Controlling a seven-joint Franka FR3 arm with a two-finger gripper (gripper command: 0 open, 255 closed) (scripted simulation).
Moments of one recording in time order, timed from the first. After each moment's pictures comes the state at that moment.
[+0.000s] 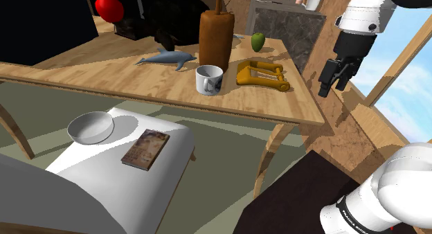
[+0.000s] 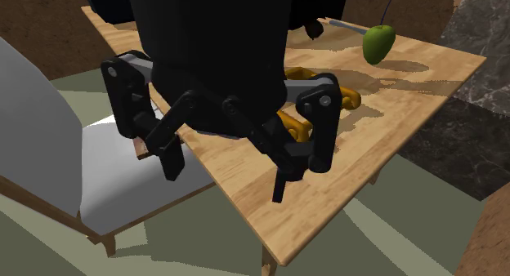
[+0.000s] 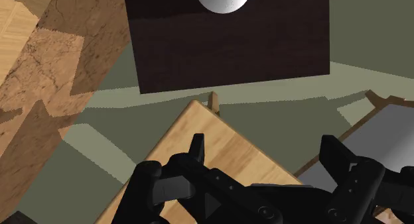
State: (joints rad) arm 0.00 -0.83 -0.03 -2.37 0.01 1.43 0.08
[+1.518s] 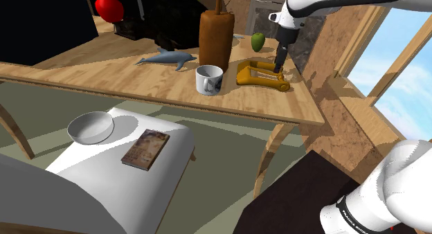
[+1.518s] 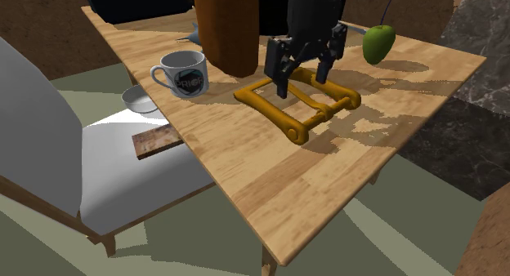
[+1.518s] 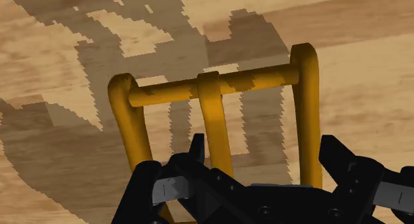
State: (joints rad) arm 0.16 -0.16 -0.31 -1.97 -0.07 1.83 -0.76
